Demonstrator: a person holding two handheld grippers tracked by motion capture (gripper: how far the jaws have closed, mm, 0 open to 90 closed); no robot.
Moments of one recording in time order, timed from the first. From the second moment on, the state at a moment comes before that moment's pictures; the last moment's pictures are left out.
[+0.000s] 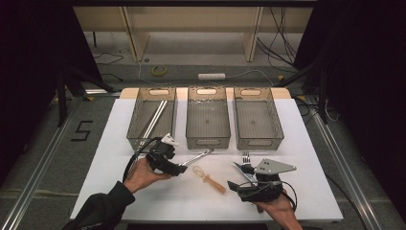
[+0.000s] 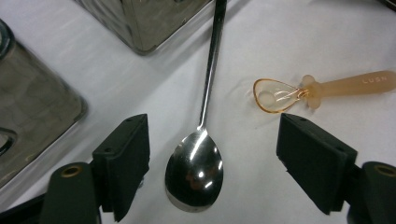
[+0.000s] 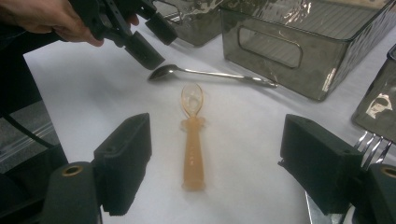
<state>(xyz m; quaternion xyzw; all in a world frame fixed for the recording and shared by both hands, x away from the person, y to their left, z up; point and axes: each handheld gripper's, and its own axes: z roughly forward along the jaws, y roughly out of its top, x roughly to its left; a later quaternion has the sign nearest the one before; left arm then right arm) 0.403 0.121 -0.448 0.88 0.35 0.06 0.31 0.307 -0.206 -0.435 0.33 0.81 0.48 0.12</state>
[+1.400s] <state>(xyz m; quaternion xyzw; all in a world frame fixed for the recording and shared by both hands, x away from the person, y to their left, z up) 0.429 0.091 -0.465 0.92 0.31 0.04 0.24 0.305 -0.205 -0.434 0.34 0.81 0.47 0.12</state>
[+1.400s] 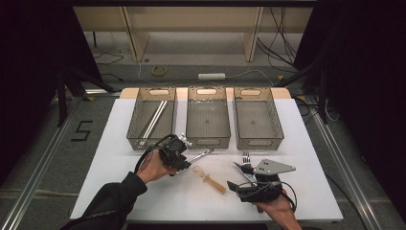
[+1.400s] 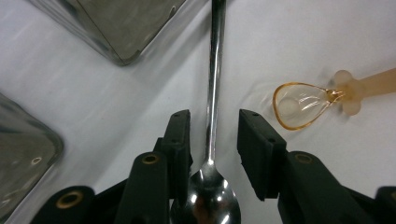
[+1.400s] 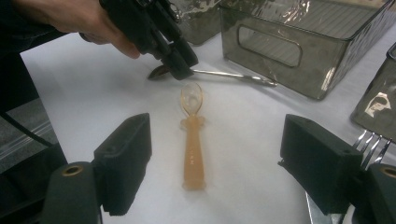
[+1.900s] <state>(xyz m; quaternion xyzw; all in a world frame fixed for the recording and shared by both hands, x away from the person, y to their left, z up) 0.432 0.089 -0.468 0.92 0.31 0.04 0.24 0.306 -0.205 -0.434 0.34 0.81 0.47 0.12</state>
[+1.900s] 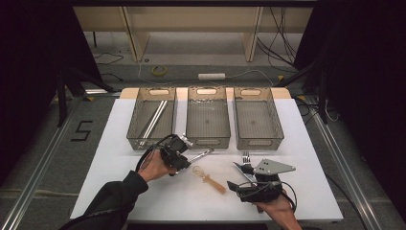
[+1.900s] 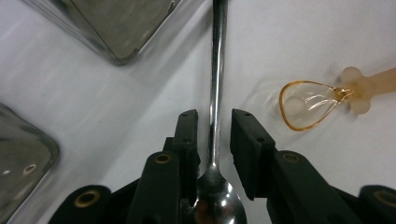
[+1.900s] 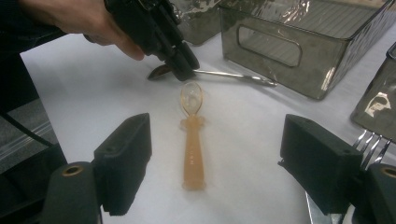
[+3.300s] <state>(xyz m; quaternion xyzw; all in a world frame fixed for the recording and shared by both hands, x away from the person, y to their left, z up) 0.426 0.091 -0.457 0.92 0.28 0.05 0.26 0.305 -0.206 -0.434 0.34 0.81 0.47 0.12</state>
